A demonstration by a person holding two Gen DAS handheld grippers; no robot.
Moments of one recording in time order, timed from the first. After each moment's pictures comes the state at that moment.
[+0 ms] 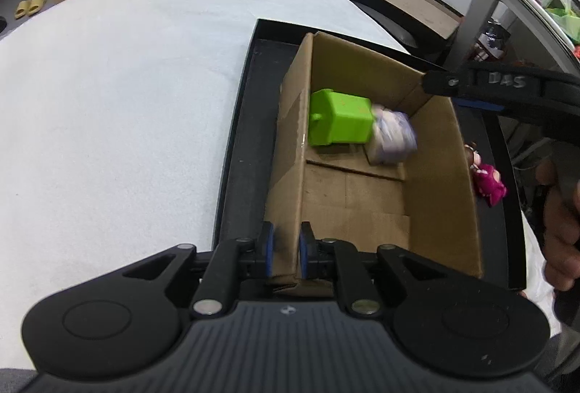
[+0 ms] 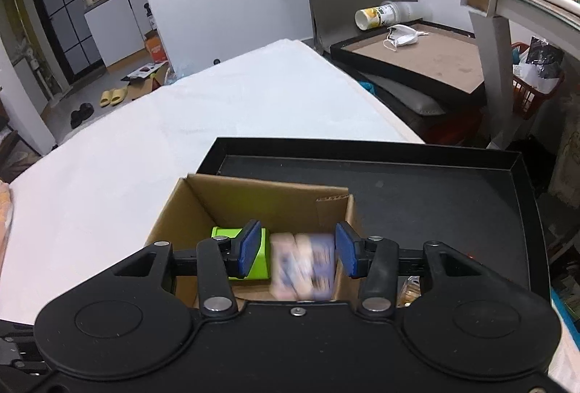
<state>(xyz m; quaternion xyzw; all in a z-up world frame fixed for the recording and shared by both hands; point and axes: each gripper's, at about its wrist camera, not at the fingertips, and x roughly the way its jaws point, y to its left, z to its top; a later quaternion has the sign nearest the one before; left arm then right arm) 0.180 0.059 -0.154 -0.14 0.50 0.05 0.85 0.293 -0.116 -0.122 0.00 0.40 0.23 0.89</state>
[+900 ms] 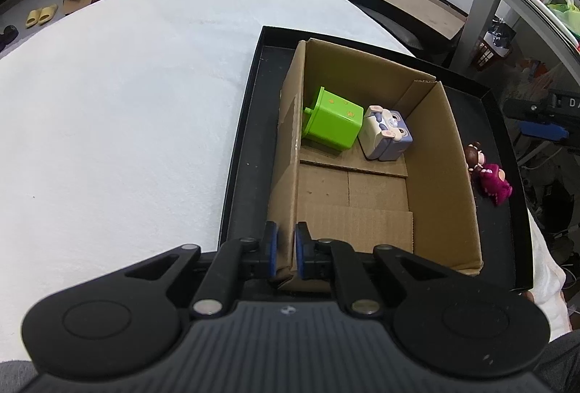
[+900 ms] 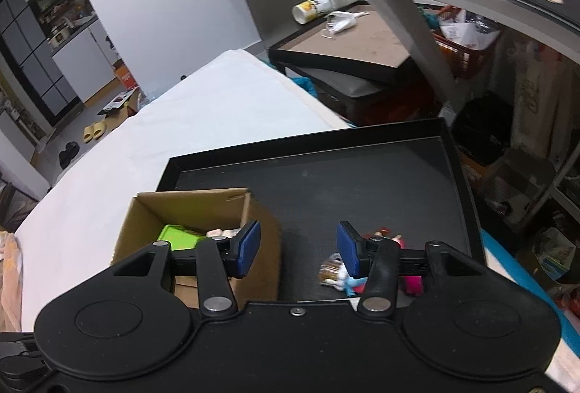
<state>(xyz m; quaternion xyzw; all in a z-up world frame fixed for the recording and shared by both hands) 0.176 0.048 -0.144 -0.13 0.50 0.06 0.86 0.307 -0.208 -0.110 0.07 0.43 0.18 0.88</state>
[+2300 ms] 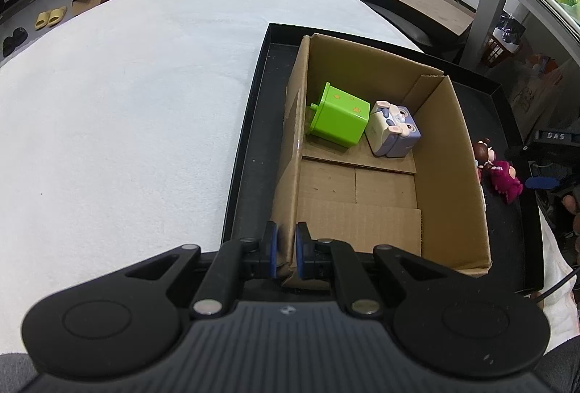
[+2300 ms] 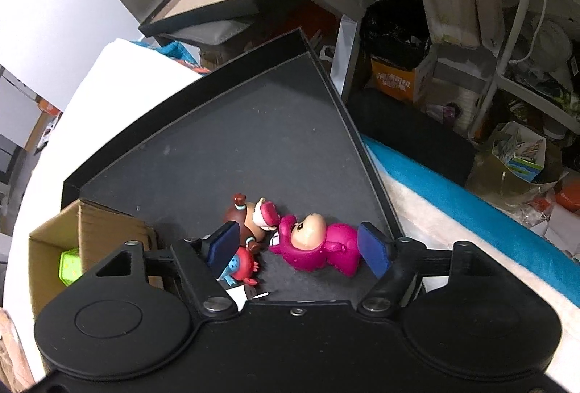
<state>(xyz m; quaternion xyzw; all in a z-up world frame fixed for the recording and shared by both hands) 0.177 0.041 -0.146 -0.12 0.50 0.08 0.85 0.348 -0.286 -0.192 0.16 0.54 0.05 0.83</state>
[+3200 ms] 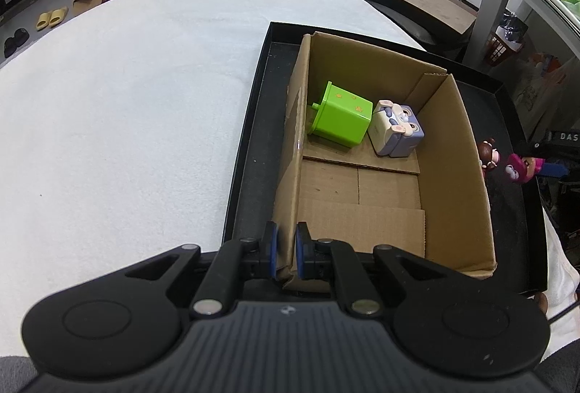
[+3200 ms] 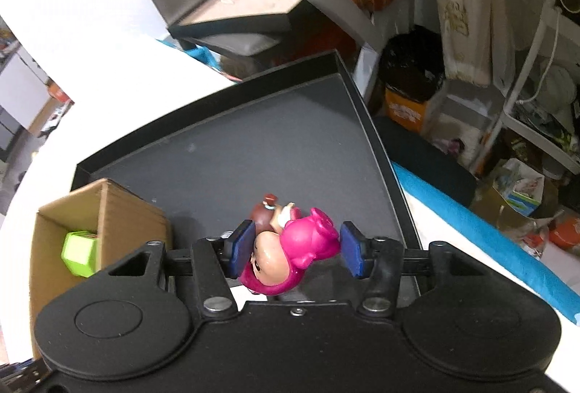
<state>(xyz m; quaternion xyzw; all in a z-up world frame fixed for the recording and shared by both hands) 0.180 0.039 -0.149 -0.11 0.50 0.08 0.85 0.330 -0.266 -0.169 0.12 0.49 0.08 0.86</state>
